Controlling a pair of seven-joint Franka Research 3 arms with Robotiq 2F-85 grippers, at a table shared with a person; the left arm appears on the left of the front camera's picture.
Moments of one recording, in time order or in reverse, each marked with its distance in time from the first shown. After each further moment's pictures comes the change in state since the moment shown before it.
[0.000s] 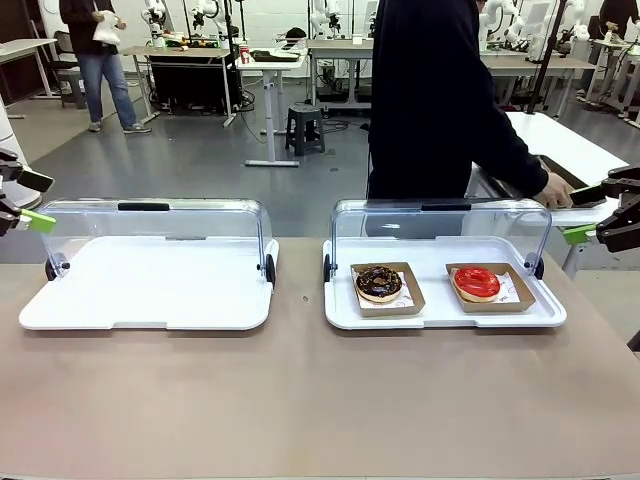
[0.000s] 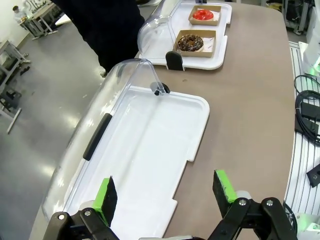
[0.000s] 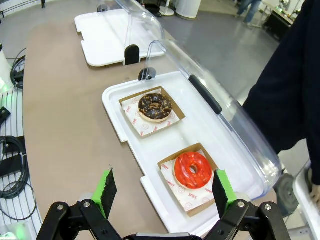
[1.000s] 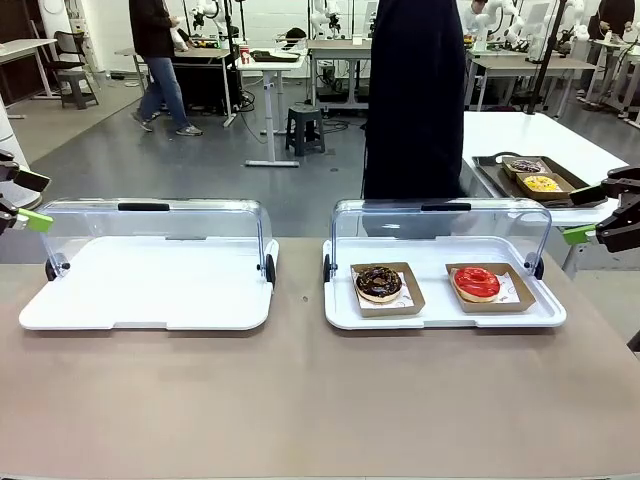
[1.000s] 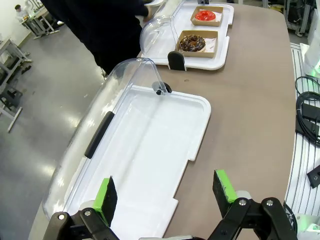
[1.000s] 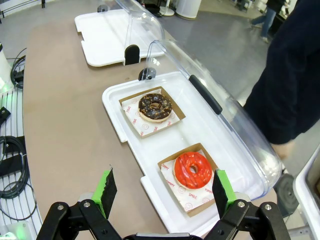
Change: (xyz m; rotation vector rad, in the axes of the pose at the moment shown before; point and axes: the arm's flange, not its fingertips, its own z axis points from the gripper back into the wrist) left arm -0.002 0.001 0.002 0.005 -0.003 0.007; right arm 0.000 0.000 0.000 0.000 0.000 0.000
